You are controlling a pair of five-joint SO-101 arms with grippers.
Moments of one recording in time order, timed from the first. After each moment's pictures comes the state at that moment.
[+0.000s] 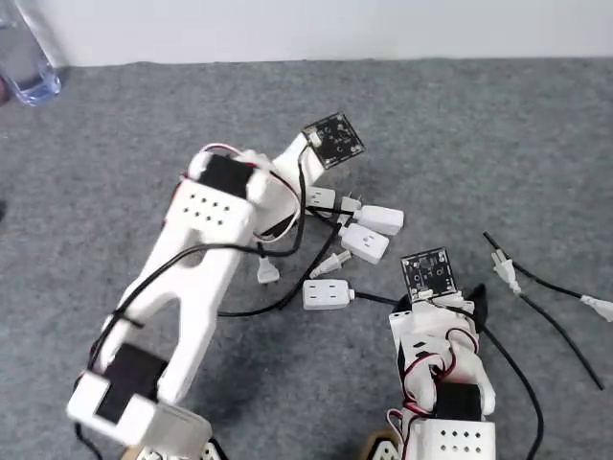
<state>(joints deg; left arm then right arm) 18.2 -0.8 0.0 79.5 -29.4 0.6 -97.4 96.0 53.9 16.0</state>
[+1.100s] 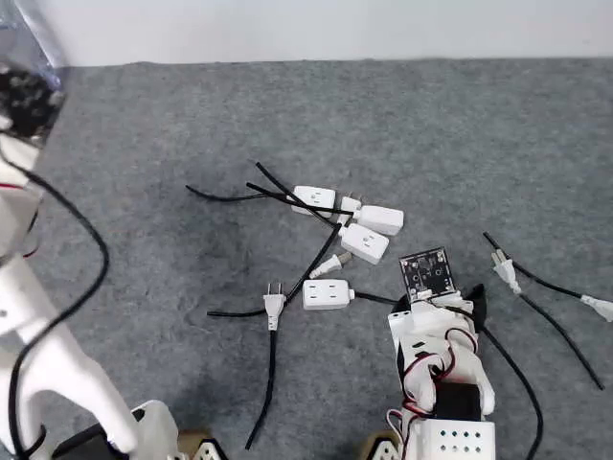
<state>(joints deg) -34.8 -22.6 -7.5 87.9 -41.4 0.3 -97.4 96.0 53.9 16.0</state>
